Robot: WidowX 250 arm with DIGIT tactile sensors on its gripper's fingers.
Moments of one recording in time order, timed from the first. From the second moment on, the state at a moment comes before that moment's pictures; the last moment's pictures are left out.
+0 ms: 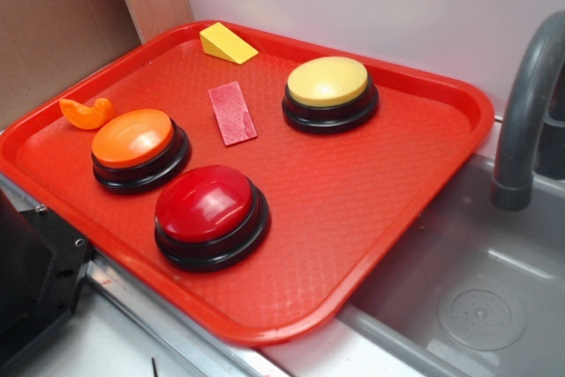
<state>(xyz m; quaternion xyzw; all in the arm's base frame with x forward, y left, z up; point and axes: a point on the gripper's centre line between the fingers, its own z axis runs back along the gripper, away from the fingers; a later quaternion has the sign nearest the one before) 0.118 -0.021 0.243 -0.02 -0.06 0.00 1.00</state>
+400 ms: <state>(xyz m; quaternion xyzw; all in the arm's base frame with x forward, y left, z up) 0.117 -0.021 0.238 -0.02 -0.05 -0.01 1.00</state>
